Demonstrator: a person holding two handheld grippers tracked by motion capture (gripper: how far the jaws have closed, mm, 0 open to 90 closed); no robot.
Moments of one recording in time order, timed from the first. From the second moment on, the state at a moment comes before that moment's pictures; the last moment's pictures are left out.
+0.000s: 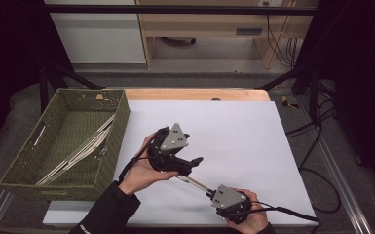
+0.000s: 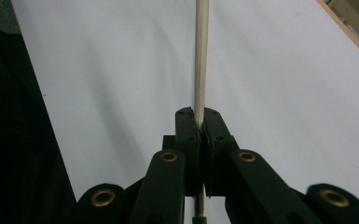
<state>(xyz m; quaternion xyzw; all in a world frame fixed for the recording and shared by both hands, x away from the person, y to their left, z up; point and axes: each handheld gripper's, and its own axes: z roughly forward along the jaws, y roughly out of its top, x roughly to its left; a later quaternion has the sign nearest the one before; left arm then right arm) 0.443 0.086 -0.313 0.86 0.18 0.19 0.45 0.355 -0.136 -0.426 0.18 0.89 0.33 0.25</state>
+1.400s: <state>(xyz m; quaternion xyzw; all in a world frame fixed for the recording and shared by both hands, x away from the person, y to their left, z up) 0.429 0.119 -0.377 0.92 0.09 0.12 0.36 0.382 -0.156 -0.390 0.17 0.89 0.41 0.09</state>
